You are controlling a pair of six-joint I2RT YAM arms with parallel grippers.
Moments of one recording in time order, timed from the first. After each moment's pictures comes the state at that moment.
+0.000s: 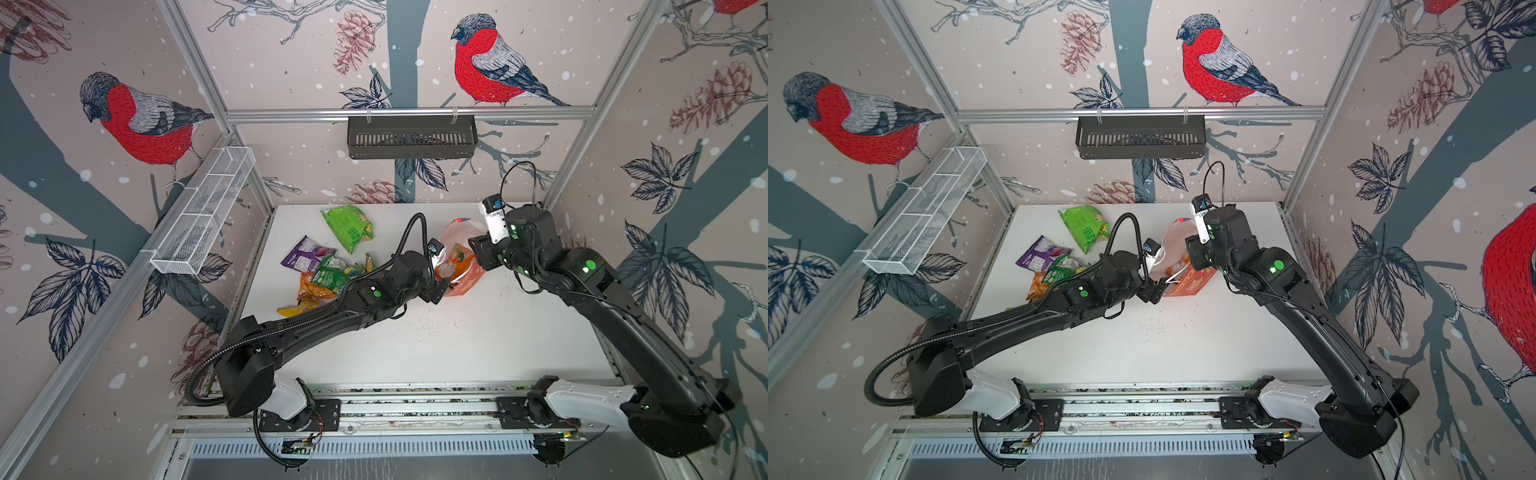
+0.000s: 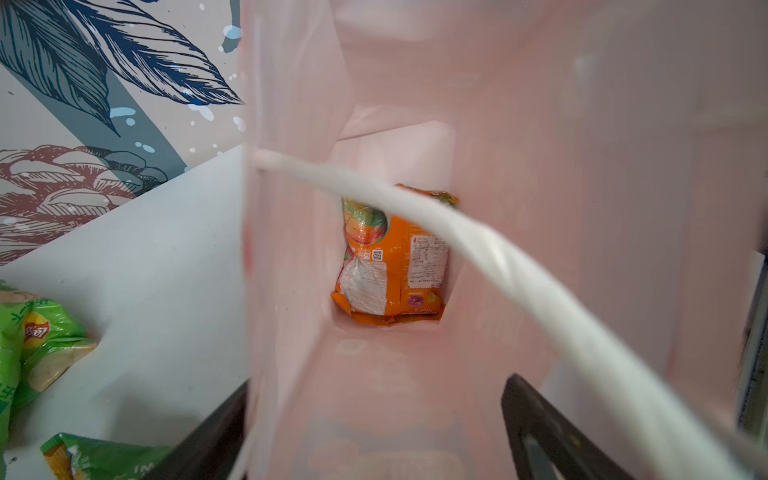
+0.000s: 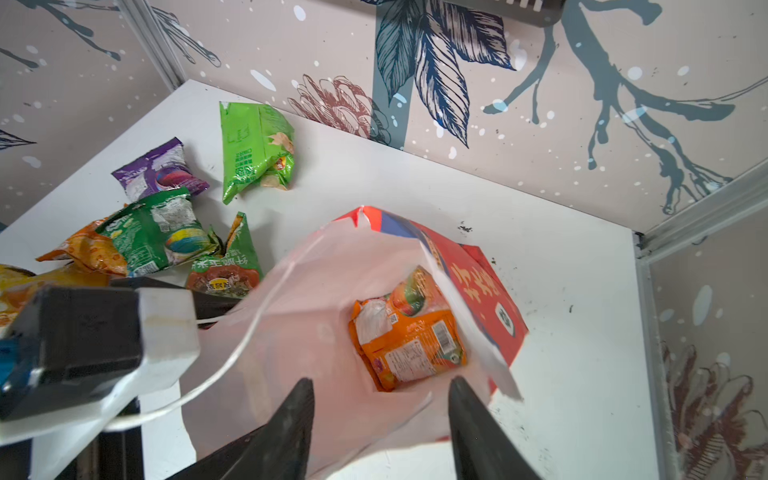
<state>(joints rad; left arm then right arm) -0.95 1.48 1.12 -0.13 -0.16 -0.08 0.66 1.22 1.54 -0.93 0.25 0.09</state>
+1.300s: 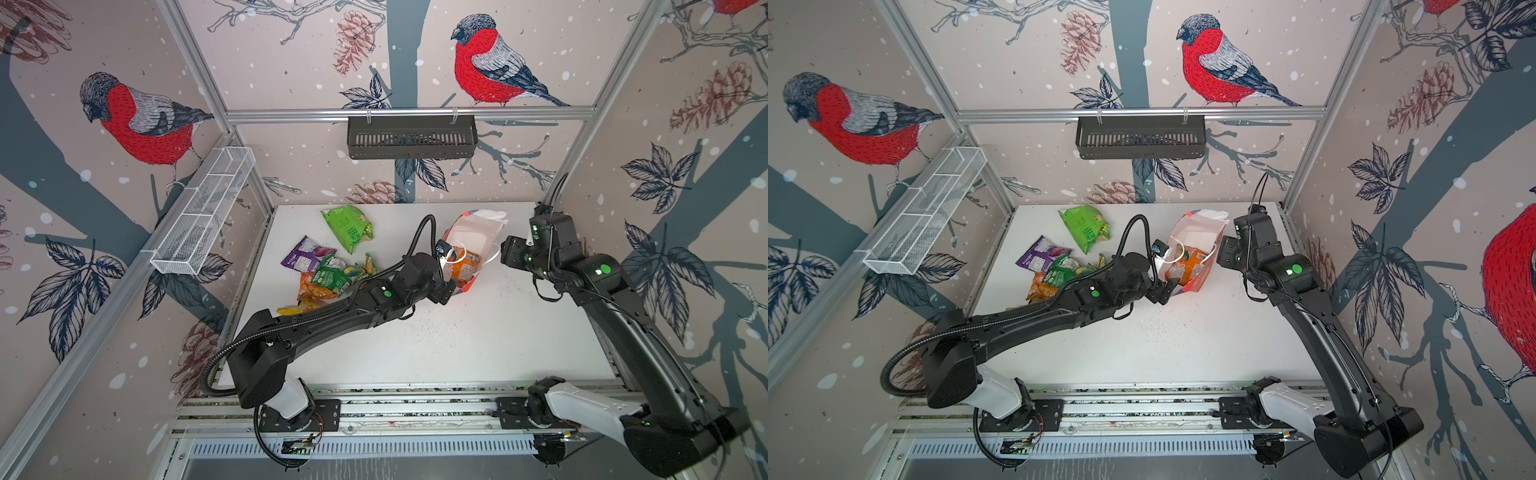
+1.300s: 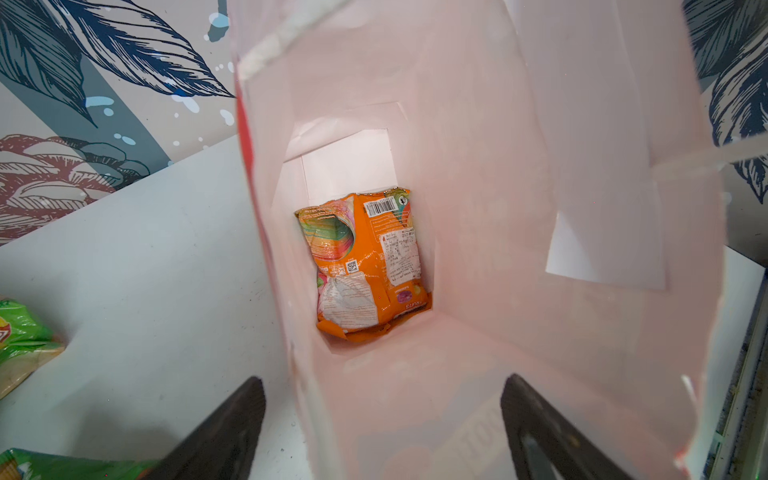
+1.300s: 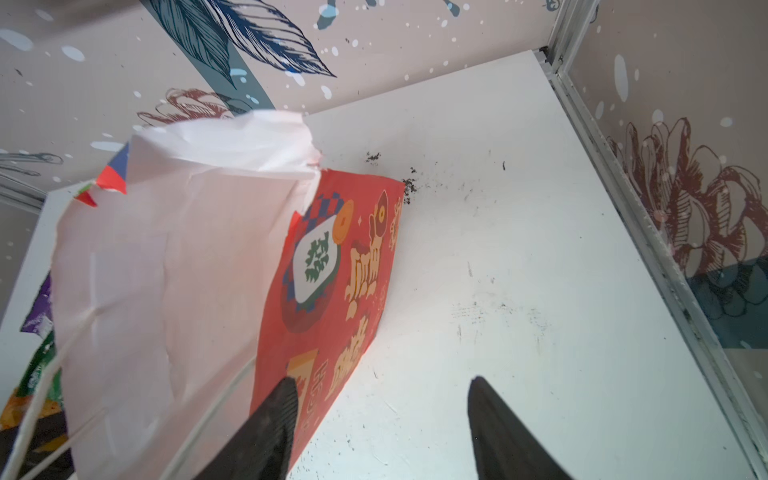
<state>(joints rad) -0.98 1.55 1.17 -0.12 -0.19 -0.13 0.39 1.12 1.37 -0.95 0.21 0.48</state>
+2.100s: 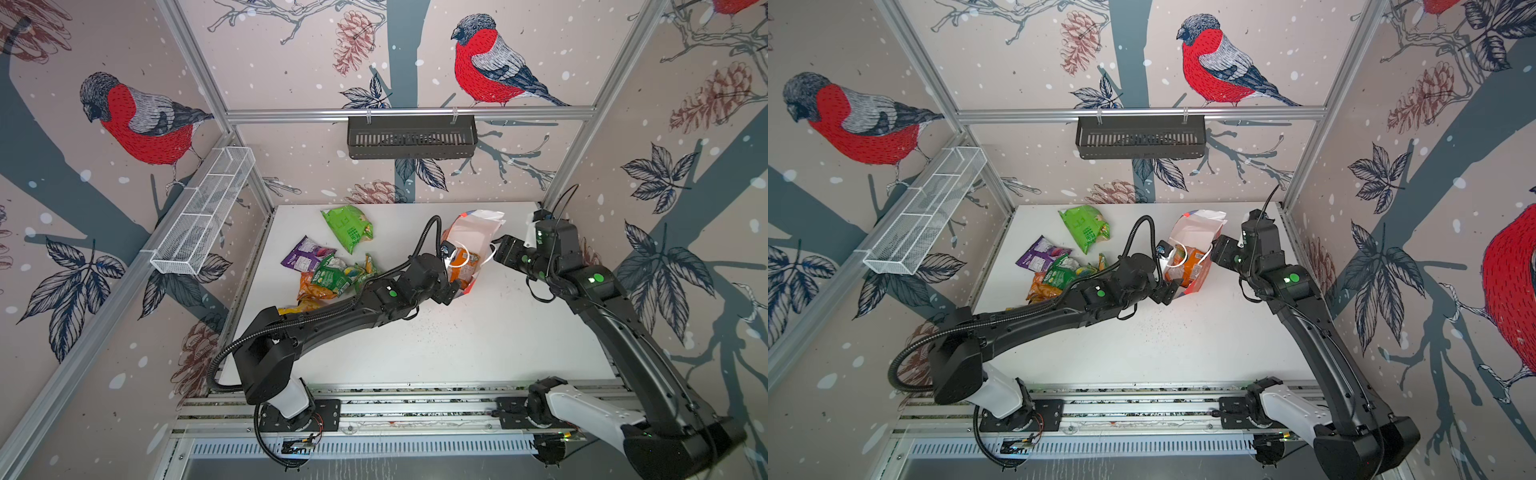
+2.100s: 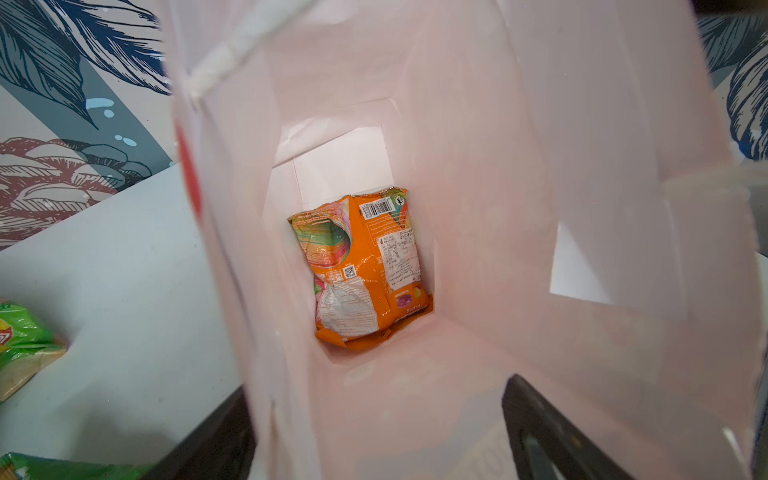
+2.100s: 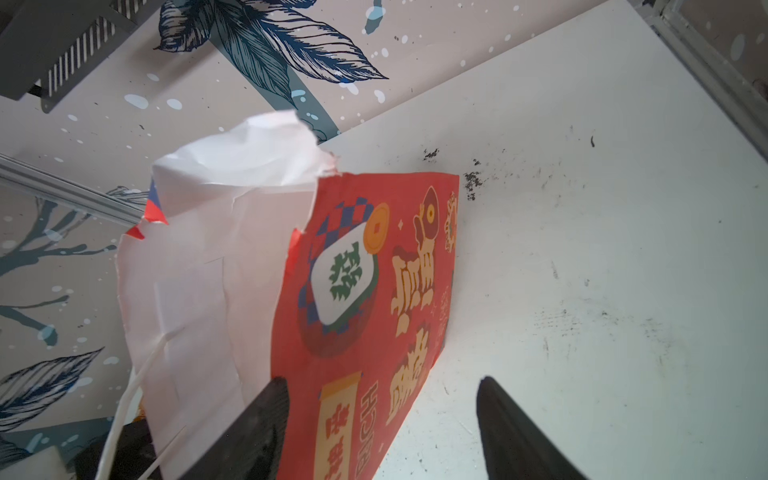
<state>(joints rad) -1.00 1.59 1.20 -0.12 -0.22 -0.12 0.32 1.06 1.19 -0.74 -0.01 0.58</state>
